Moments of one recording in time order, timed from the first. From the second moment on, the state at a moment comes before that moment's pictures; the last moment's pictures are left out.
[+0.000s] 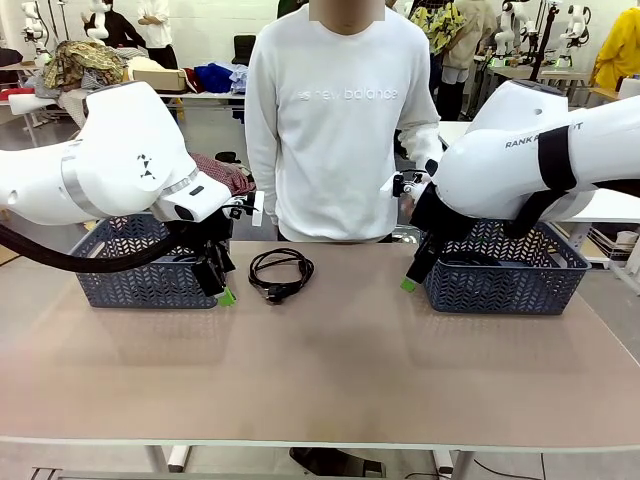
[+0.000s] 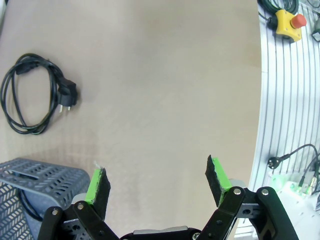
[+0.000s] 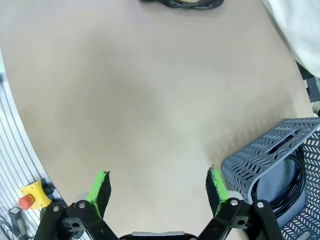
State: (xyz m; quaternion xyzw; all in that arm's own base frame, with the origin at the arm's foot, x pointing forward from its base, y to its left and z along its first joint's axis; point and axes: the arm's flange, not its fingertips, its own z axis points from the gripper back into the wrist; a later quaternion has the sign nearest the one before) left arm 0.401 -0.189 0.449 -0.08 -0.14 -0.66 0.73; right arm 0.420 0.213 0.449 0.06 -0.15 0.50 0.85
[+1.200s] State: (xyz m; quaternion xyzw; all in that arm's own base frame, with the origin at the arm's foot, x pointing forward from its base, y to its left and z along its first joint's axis) left arm 0.401 -0.189 0.449 -0.08 -0.14 -0.66 0.73; right arm 0.420 0.213 0.449 0.06 -0.15 0.50 0.85
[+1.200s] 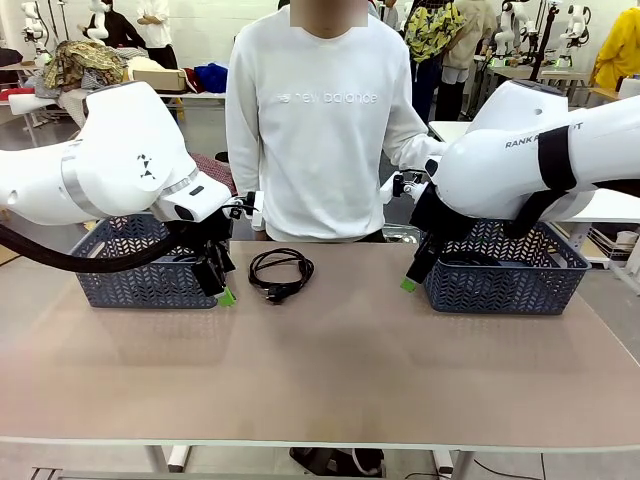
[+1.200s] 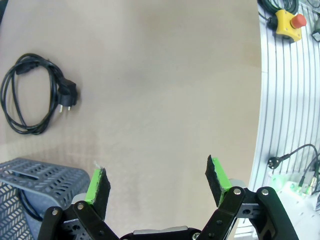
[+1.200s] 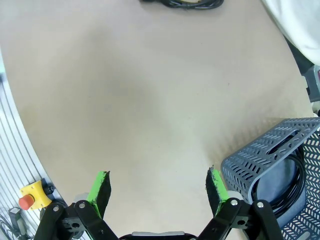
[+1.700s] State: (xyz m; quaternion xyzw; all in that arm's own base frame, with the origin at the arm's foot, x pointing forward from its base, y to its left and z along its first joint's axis) left arm 0.401 -0.189 0.449 -0.08 -0.14 -0.66 0.73; right arm 0.435 0.215 0.458 0.03 -0.16 0.54 0.83
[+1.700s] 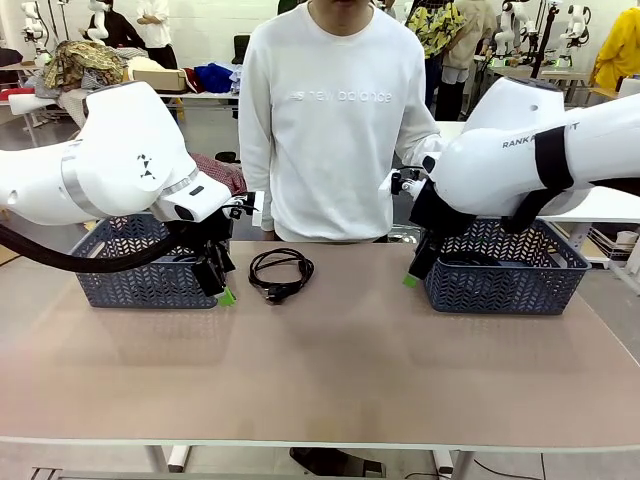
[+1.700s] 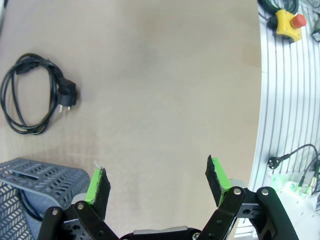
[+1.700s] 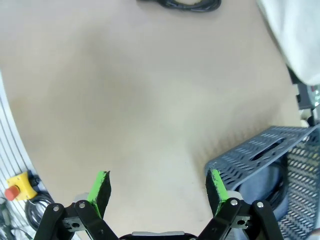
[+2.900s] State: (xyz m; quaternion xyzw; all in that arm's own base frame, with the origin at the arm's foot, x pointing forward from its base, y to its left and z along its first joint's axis) left arm 0.401 -0.189 0.449 -0.08 -0.14 -0.66 0.73; right arm 0.542 0.331 0.452 0.02 -0.11 0.86 0.49
